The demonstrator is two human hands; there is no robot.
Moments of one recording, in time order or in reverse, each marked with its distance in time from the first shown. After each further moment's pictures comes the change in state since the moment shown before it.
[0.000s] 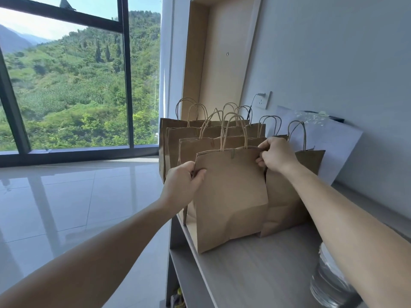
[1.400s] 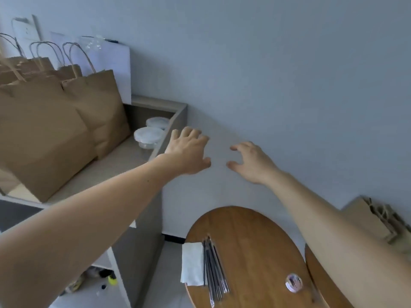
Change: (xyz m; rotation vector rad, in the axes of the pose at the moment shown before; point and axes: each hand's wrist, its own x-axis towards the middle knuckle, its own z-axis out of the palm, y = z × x) left_hand -0.249 0.245 0.109 0.383 -0.833 1.015; right_hand -0.476 0.074 -0.188 -0.655 0.141 0.575
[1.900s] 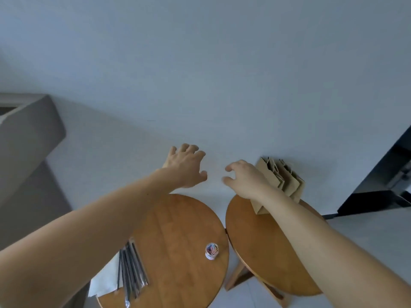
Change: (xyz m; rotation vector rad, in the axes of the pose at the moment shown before) left_hand 0.057 0.340 0.049 -0.085 -0.149 0.335; right_hand -0.172 0.297 -0.039 0.015 -0.026 0.378
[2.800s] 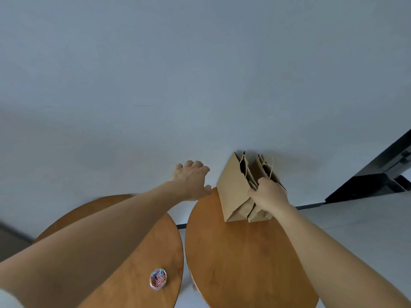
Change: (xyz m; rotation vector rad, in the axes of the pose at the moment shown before) left_hand 0.255 0.145 0.141 -0.140 -0.275 0.028; right_hand 0.151 0.327 0.040 0.019 -0.068 0.419
